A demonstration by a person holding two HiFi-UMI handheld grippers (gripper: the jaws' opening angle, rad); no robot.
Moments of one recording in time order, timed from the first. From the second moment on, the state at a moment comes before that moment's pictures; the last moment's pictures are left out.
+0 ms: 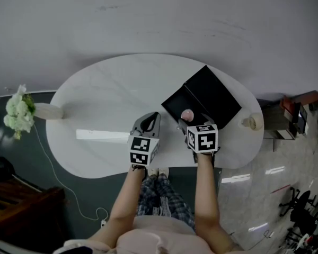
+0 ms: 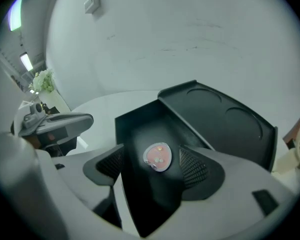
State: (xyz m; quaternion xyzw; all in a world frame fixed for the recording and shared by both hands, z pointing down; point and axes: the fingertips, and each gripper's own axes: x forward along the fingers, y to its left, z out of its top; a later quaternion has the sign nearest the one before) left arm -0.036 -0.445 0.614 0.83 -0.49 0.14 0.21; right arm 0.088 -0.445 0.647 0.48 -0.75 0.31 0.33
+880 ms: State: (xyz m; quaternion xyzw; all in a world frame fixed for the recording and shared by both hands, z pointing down) left arm -0.110 -0.415 0.510 0.81 -0.56 0.11 0.13; right arm 0.155 -0.409 0.487 0.61 -0.78 0.15 0.10
